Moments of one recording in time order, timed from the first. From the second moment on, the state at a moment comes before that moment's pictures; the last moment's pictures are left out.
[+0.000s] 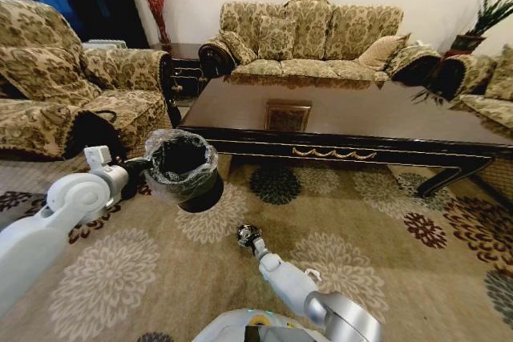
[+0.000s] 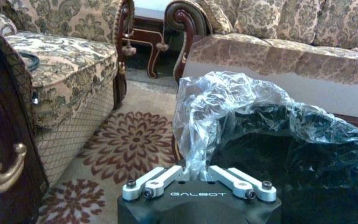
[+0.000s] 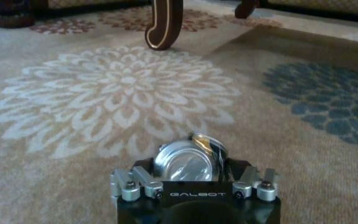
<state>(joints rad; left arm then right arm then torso) 1.21 -0.46 -0.72 -2.04 -1.44 0.52 -0.46 -0.67 1.61 -0.37 0.48 0.34 0.28 0.10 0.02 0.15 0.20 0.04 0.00</state>
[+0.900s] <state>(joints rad) 1.45 -0.56 -0.71 -2.10 -1.31 0.53 -0.47 -0.72 1.38 -0.33 0.85 0.43 0.30 0.13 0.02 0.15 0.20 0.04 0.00</state>
